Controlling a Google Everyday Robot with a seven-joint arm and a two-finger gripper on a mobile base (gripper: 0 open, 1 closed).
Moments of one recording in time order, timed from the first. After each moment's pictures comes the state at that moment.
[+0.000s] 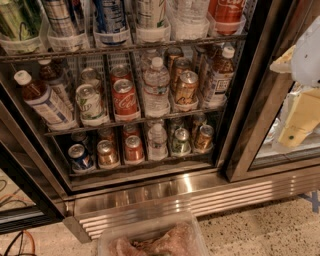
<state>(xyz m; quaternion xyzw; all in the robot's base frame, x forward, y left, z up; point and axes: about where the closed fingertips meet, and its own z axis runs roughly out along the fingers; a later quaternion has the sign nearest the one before) 0.438 -0.217 0.976 -0.60 0.78 -0.03 0.16</state>
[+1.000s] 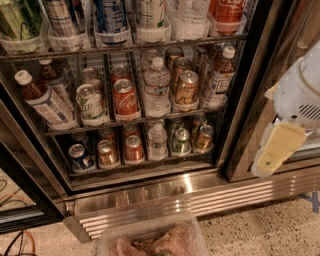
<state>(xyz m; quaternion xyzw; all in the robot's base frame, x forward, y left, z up) 0.428 -0.206 0.925 -0.56 0.82 -0.03 0.15</state>
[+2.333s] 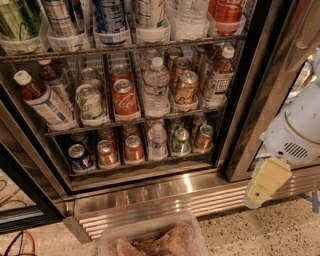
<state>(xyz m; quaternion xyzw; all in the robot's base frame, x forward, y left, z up) 0.399 -0.215 0.840 -0.50 0.86 0.05 0.10</state>
